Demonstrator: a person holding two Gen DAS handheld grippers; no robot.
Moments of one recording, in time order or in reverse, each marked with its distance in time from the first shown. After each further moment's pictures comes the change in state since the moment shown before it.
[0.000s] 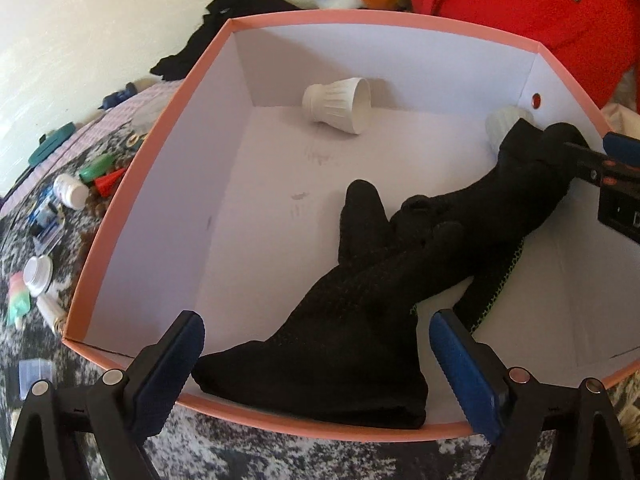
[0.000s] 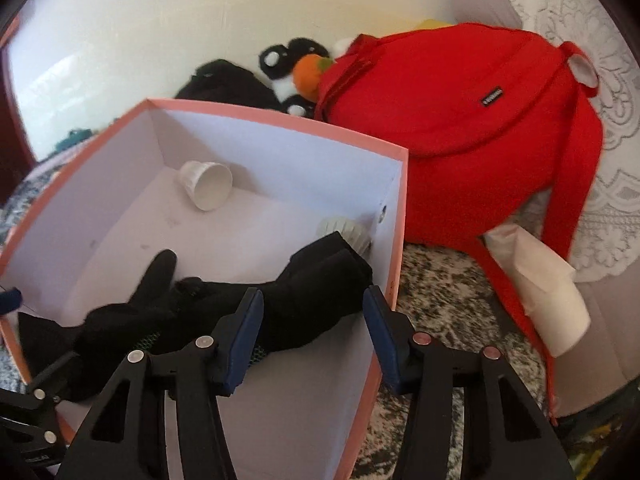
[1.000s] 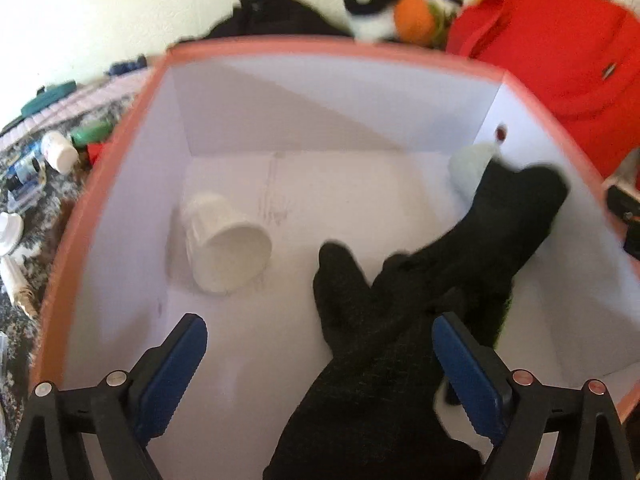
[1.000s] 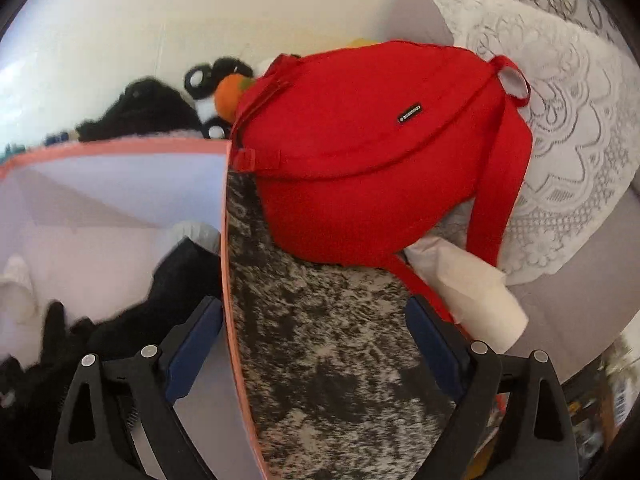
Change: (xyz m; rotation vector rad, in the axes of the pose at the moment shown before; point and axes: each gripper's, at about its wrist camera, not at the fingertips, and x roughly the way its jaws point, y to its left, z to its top) left arm -0.009 0.024 -0.003 -0.185 -0.099 -0.132; right arm -0.013 -0.015 -0.001 0.069 -0.084 -0.280
